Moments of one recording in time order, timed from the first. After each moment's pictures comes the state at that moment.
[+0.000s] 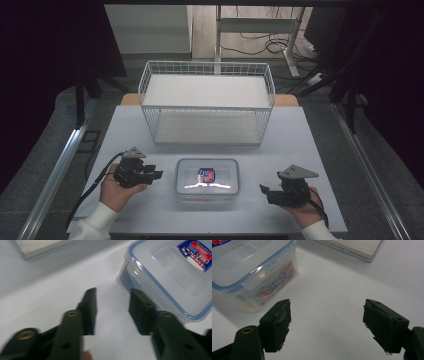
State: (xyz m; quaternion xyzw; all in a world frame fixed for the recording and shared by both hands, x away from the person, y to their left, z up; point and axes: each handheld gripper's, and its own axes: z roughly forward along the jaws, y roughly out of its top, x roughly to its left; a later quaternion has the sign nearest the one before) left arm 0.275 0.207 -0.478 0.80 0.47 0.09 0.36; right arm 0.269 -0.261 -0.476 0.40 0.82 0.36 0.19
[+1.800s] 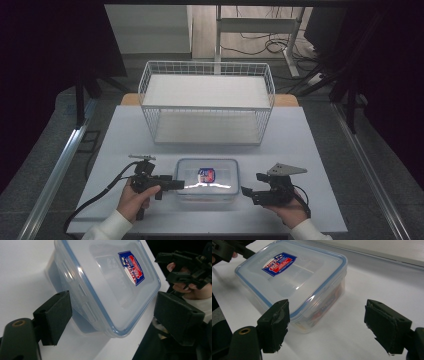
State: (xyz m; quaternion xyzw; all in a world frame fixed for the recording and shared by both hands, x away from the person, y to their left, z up) left arm 0.279 0.176 -0.507 0.71 0.50 -0.16 0.47; right arm 0.272 -0.227 -0.477 0.38 0.81 0.44 0.08
